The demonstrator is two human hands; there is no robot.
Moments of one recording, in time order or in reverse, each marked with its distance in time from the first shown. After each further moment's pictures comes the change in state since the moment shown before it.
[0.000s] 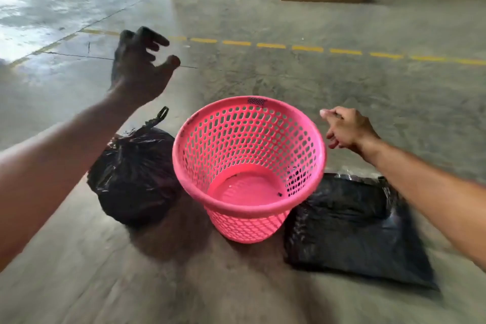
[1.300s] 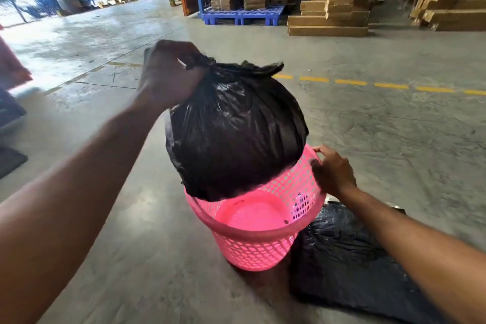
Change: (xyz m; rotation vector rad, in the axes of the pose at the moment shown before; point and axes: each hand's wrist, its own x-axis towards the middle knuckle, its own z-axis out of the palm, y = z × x) left_hand 0.000 0.083 -0.040 -0.082 0.037 0.181; right_hand -0.012 0.011 0.038 -0.209 0.089 -0.187
